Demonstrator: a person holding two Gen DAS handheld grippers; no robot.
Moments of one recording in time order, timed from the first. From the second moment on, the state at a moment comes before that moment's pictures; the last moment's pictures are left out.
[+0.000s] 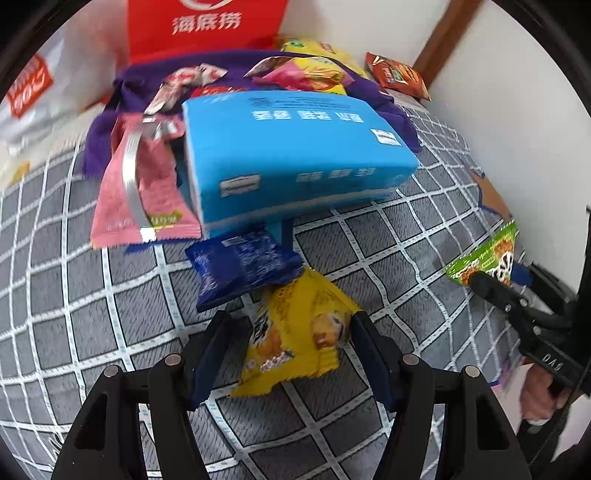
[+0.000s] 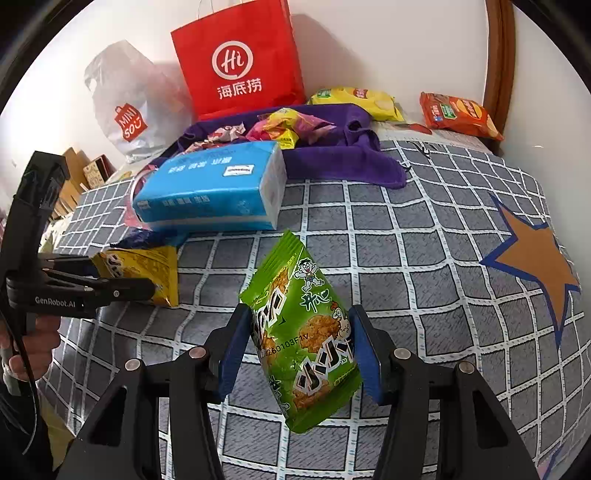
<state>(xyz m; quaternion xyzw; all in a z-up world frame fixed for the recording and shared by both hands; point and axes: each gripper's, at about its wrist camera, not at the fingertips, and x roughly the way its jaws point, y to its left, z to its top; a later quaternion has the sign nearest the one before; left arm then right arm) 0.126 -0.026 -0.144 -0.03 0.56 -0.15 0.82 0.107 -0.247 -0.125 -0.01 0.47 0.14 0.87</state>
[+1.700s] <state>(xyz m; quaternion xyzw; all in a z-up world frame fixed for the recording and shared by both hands) 0.253 0.055 -0.005 -0.07 0.44 -0.11 0.89 0.285 -0.161 -0.013 -0.04 0.36 0.11 0.93</state>
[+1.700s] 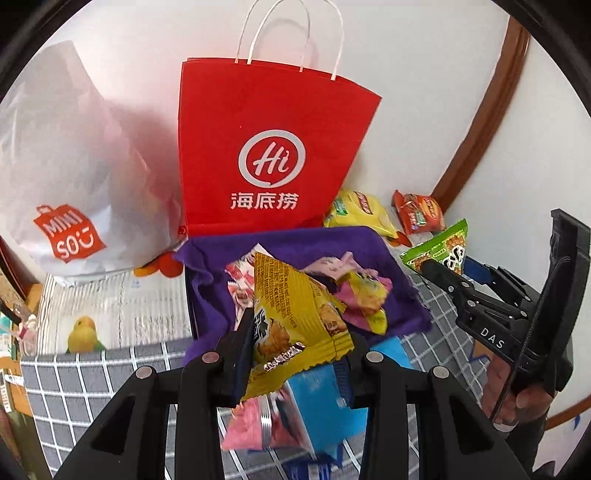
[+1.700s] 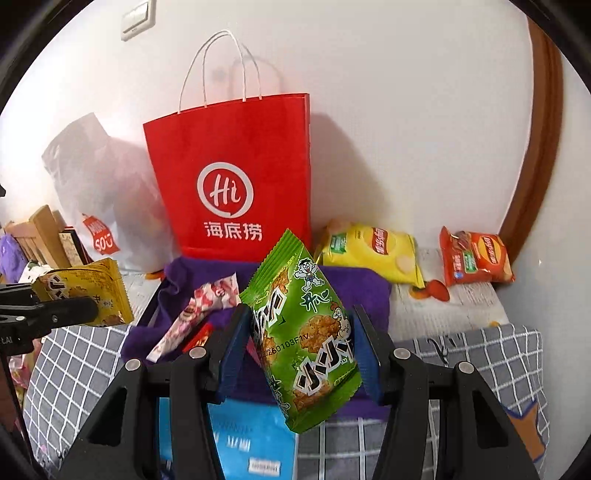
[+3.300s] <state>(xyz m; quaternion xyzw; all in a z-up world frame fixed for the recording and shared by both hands) 0.342 0.063 -0.089 -0.08 0.50 -0.11 0.86 0.384 -0.137 -0.099 -0.08 0.44 0.13 0.89</state>
